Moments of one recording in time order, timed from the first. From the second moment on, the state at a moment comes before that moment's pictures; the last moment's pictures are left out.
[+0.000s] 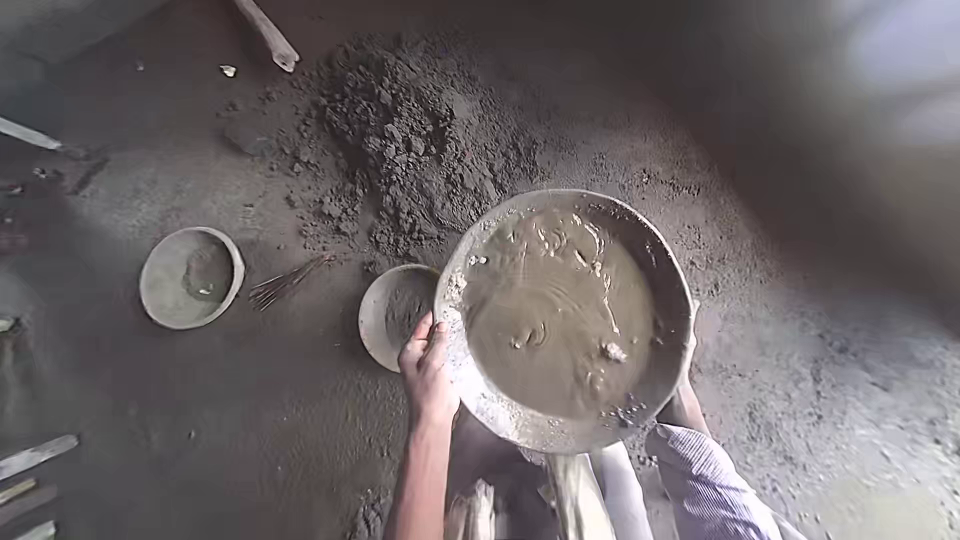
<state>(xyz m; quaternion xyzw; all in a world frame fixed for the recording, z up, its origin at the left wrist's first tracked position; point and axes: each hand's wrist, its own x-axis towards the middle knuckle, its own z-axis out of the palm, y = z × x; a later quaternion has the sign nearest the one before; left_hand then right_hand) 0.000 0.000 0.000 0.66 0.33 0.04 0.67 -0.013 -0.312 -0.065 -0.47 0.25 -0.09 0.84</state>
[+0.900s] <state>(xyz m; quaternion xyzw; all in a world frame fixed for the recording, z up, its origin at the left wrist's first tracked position) 0.064 0.134 -0.350 0.73 0.31 -0.05 0.61 0.009 -0.199 -0.356 -0.60 0.49 0.00 0.63</state>
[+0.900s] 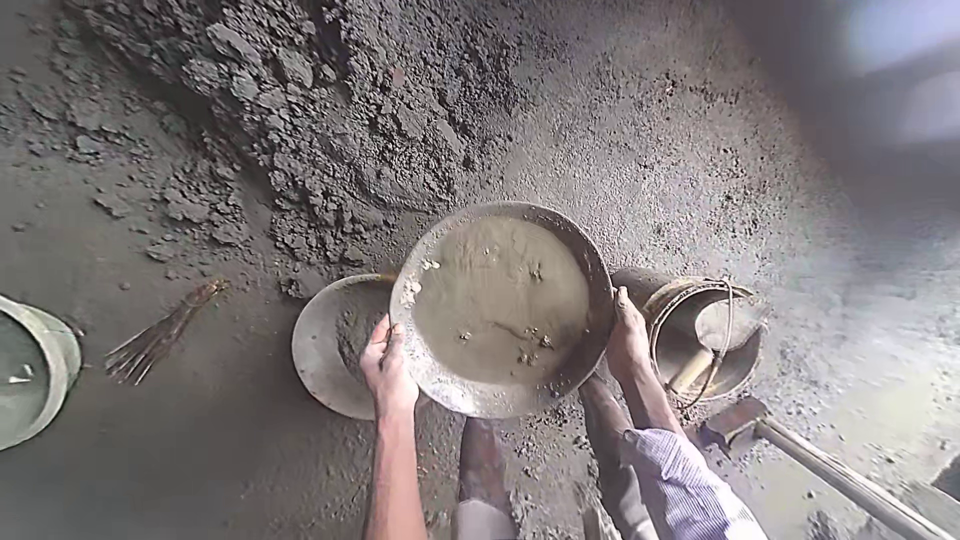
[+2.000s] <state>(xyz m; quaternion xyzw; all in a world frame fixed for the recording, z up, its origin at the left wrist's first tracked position) -0.038 0.060 -0.315 0.60 0.54 -0.16 0.57 -0.198 -0.433 -0.379 -0.38 0.67 -0.10 0.63</state>
